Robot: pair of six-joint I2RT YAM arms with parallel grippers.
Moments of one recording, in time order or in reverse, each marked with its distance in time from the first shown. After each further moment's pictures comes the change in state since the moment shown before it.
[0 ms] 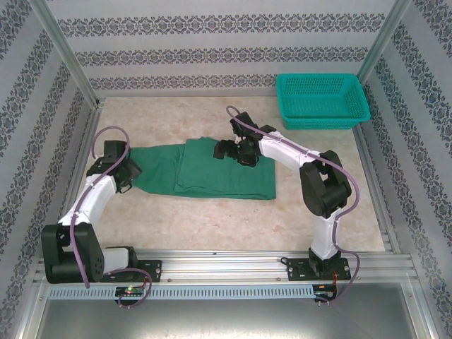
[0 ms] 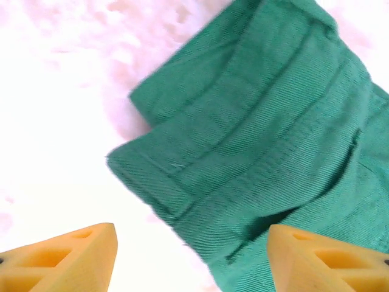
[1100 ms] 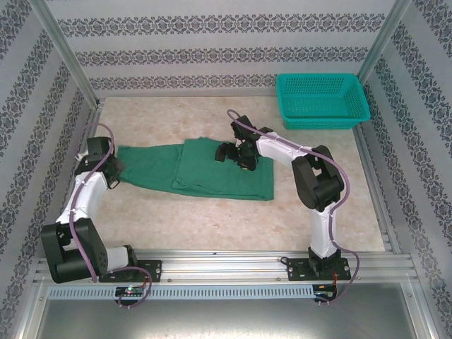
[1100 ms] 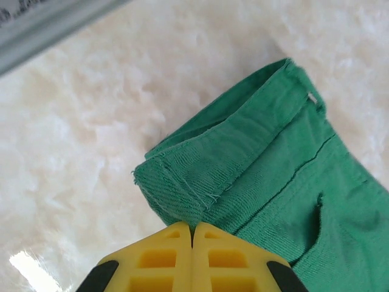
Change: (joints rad) left arm 0.110 0.053 0.087 0.050 -0.028 0.032; right arm -0.018 0.100 0.003 0.029 -0.049 0.027
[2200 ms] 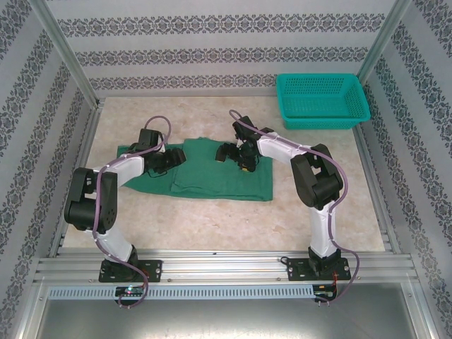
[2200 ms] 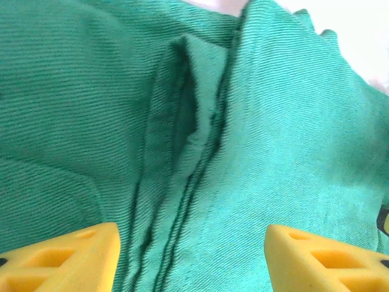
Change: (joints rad) left arm -0.363 0.412 0.070 0.361 0.533 0.147; right arm -0.019 0.004 -0.006 0.015 -0.033 0.019
